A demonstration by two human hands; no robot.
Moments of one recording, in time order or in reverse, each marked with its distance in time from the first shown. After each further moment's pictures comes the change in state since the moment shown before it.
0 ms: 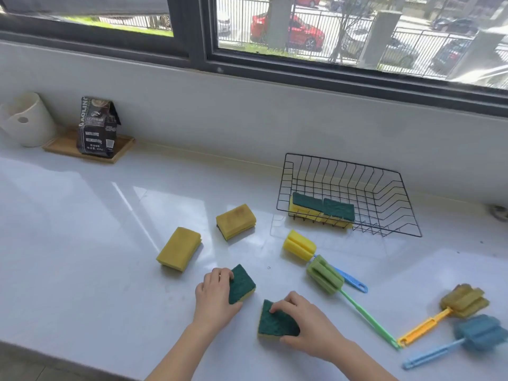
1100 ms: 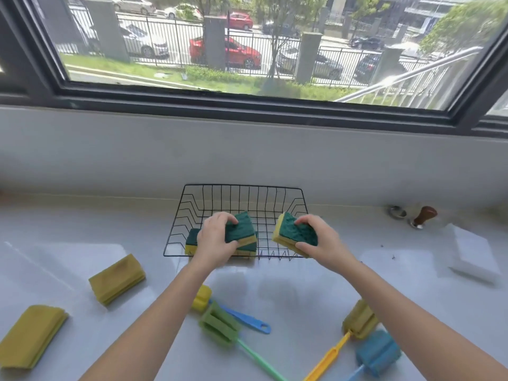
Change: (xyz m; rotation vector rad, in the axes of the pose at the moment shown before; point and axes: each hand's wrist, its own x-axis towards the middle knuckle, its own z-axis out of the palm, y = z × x) left_hand 0.167 0.282 -0.018 -0.288 0.102 0.333; right_hand -0.038 0.208 -0.254 0.227 0.608 0.202
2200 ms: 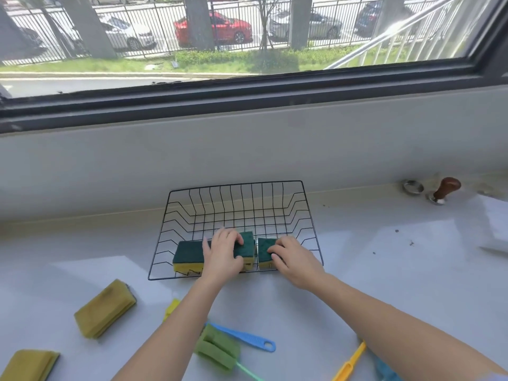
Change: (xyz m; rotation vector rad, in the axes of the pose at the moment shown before) left_hand 0.035 -0.007 0.069 0.225 -0.200 -0.057; right_hand 0.037 0.062 0.095 -0.205 -0.113 -0.090
